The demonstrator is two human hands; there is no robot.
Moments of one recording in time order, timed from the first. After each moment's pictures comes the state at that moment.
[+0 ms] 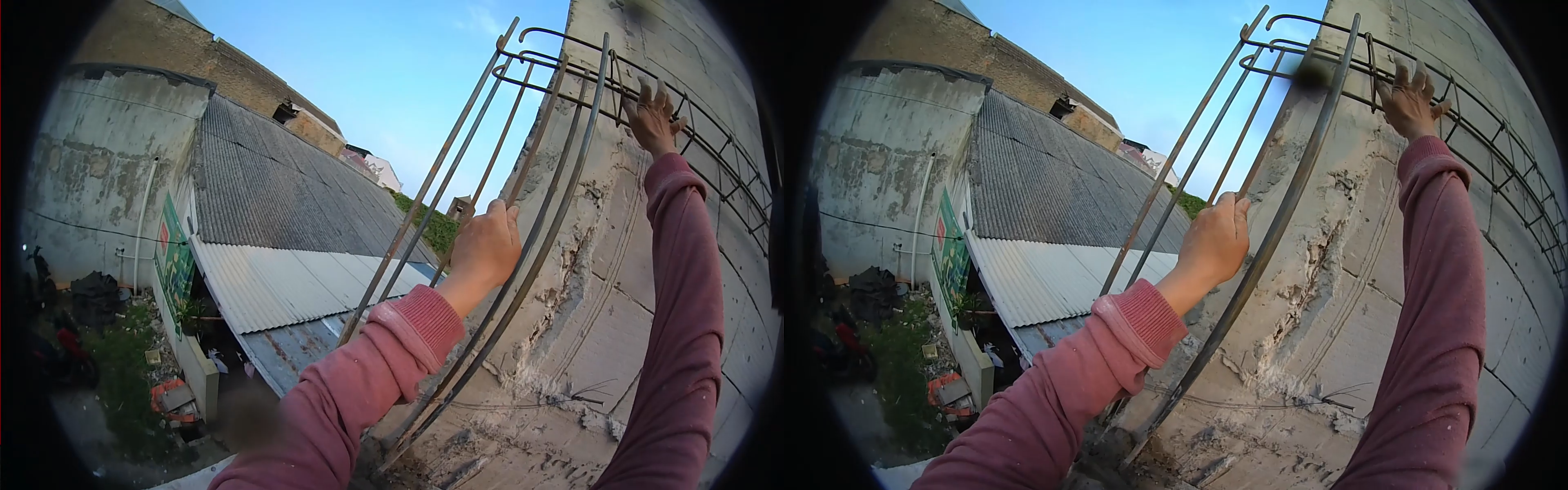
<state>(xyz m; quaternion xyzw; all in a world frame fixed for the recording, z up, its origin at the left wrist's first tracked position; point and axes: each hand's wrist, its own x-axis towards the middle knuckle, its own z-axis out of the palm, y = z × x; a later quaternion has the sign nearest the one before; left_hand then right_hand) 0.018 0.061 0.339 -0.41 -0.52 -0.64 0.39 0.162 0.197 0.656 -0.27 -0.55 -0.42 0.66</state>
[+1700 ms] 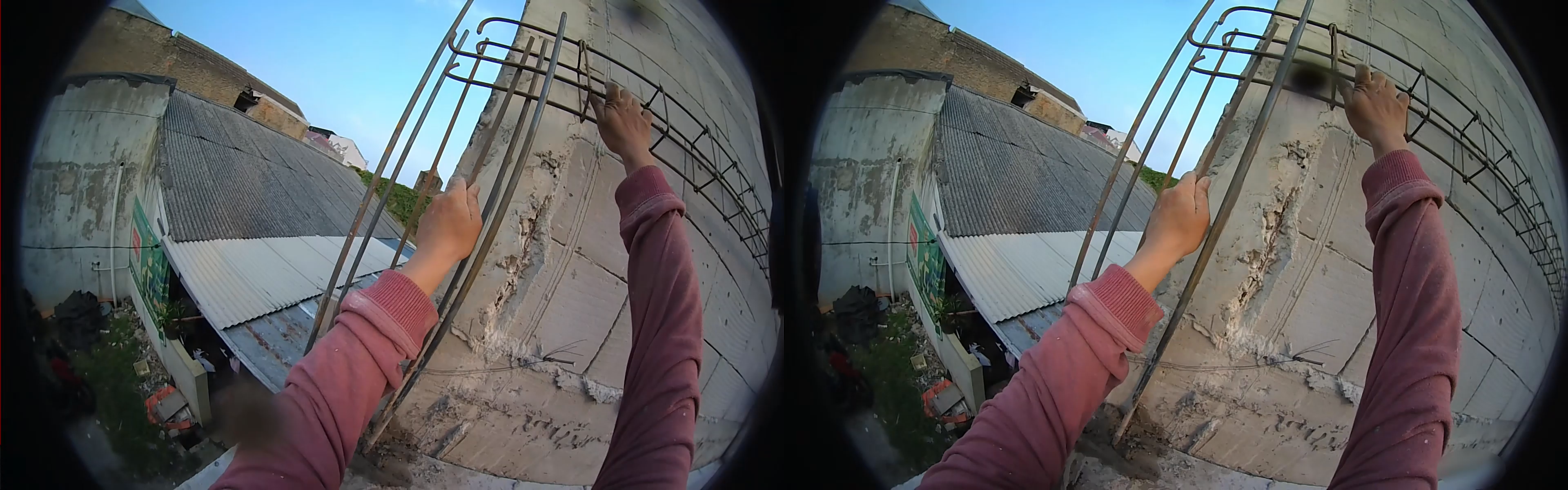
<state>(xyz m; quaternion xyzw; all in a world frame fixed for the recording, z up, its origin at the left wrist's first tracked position) 0.029 0.058 0.339 -0.41 -0.56 -0.63 0.37 0.198 0.172 0.583 -0.26 -0.58 -0.48 0.60</state>
